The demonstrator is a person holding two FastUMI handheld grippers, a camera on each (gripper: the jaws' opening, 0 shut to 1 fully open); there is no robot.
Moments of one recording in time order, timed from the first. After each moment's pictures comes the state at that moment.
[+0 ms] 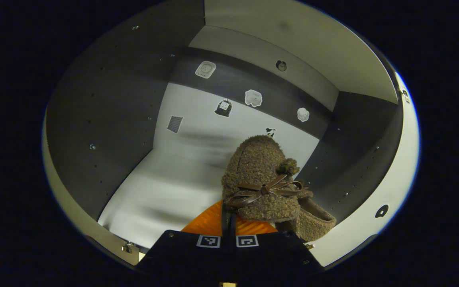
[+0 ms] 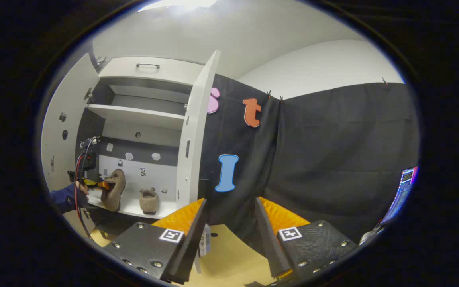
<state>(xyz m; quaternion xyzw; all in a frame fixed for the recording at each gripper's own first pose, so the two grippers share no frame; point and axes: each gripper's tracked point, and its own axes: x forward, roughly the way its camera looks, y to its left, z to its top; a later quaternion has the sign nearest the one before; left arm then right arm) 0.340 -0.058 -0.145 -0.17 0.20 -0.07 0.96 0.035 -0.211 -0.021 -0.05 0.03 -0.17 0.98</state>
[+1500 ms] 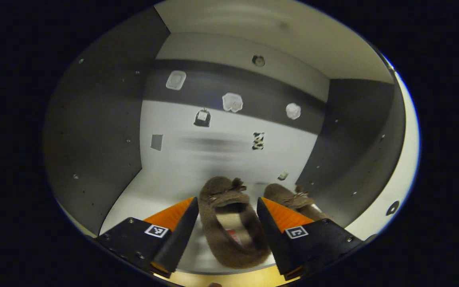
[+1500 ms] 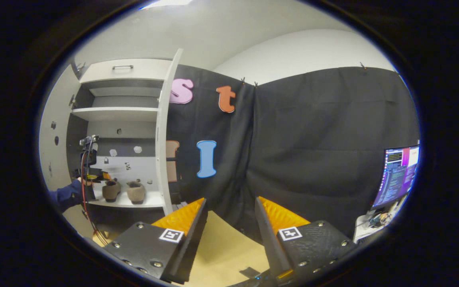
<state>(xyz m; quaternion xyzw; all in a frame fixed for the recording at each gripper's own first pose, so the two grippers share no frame) 0.348 -0.093 -0.103 -0.12 0.17 -0.08 0.98 -0.048 -0.255 -0.017 -0.01 0.07 -0.23 0.97</state>
